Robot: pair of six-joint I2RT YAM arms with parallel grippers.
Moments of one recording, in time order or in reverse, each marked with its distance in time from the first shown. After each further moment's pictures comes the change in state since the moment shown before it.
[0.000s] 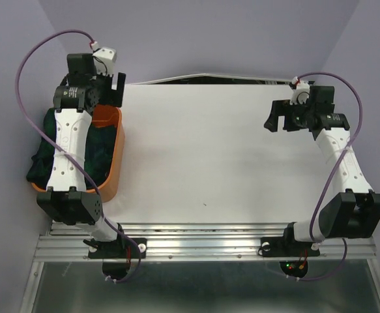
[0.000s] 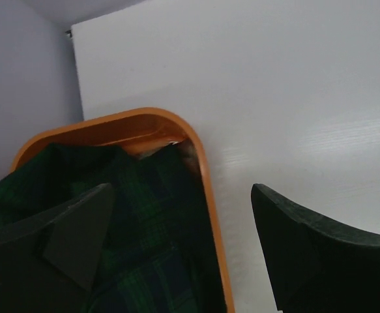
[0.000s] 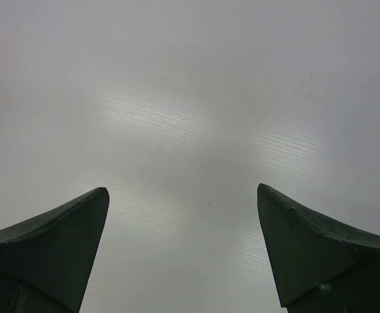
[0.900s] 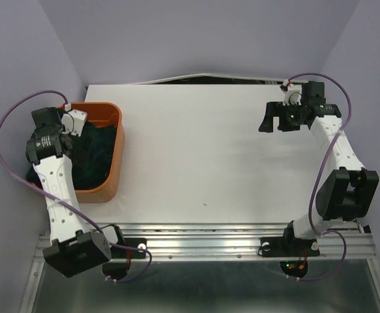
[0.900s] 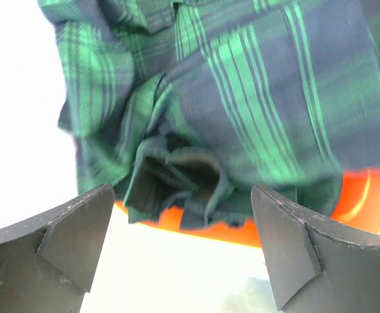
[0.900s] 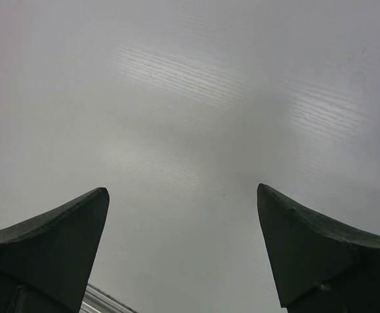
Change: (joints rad) left arm 0.409 -0.375 -0.502 -0.202 -0.106 0.352; right arm 0.000 0.175 0.089 -0.103 -0.082 -0.030
